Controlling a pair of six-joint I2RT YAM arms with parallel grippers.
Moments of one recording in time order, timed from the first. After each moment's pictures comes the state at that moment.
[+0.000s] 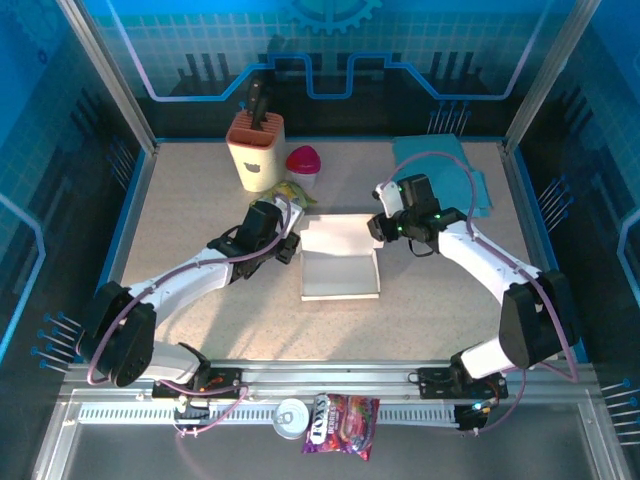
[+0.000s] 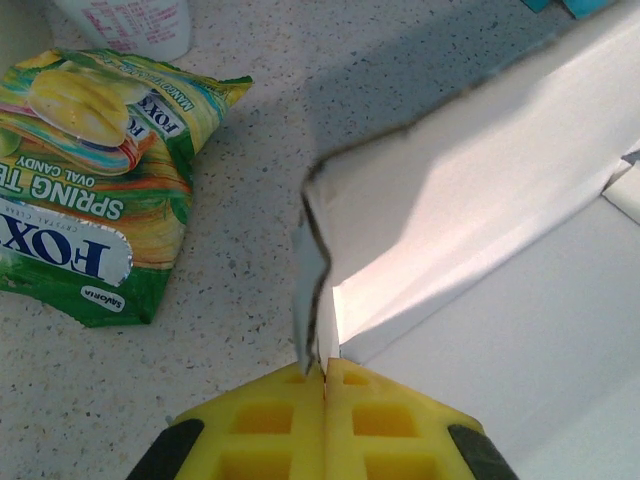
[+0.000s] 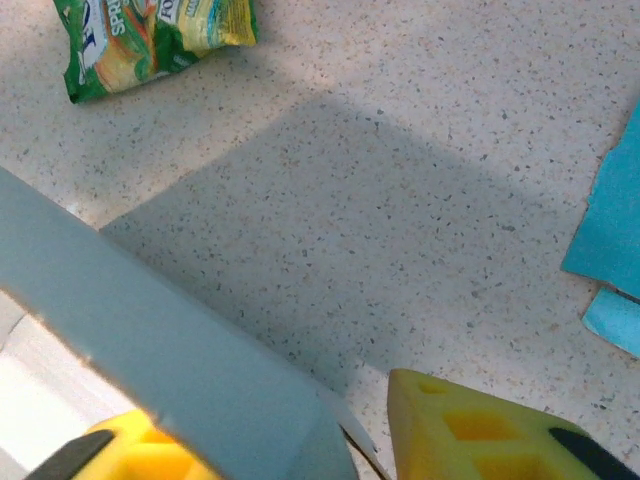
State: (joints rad) left arm -0.51 1.39 0.83 -0.18 -0.01 -0.04; right arm 0.37 1.47 1.04 -0.43 -0.18 -0.06
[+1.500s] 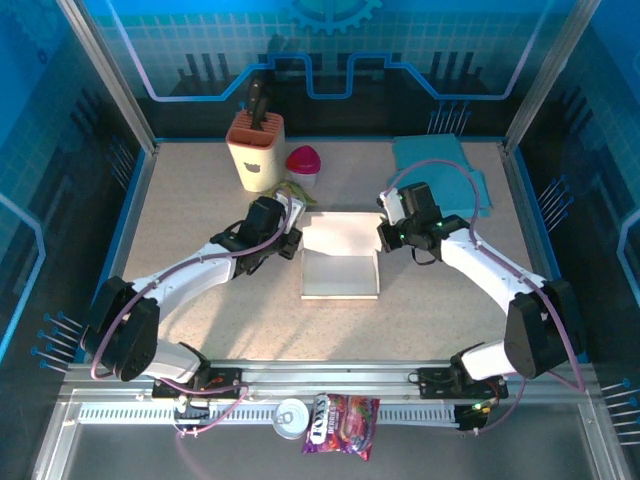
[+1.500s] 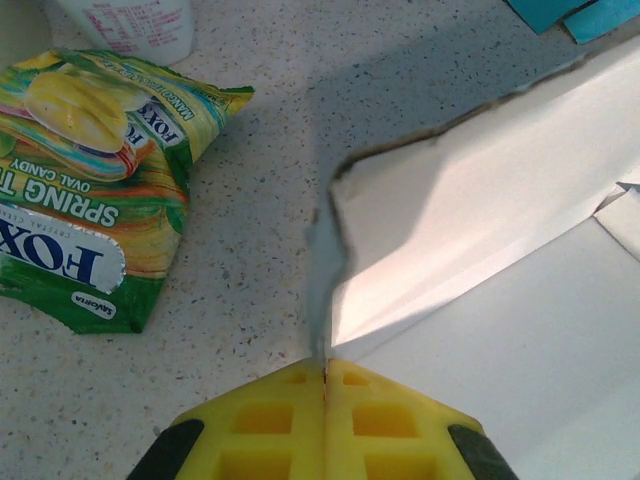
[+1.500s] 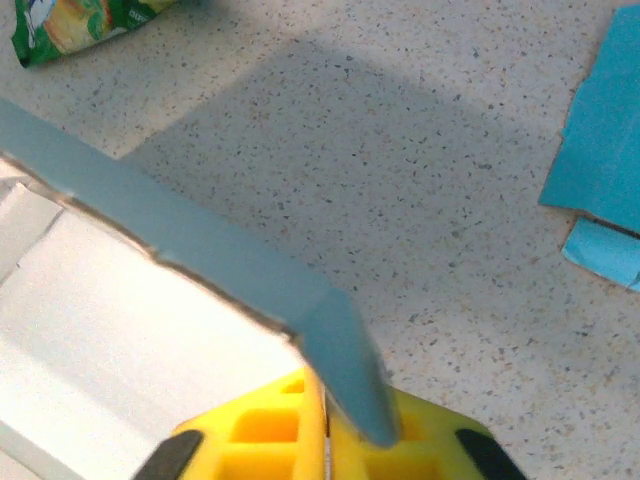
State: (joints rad) left arm -0.52 1.42 0.88 -0.20 -0.01 -0.10; right arm 0.40 1.41 0.98 -0.46 -0.09 0.00
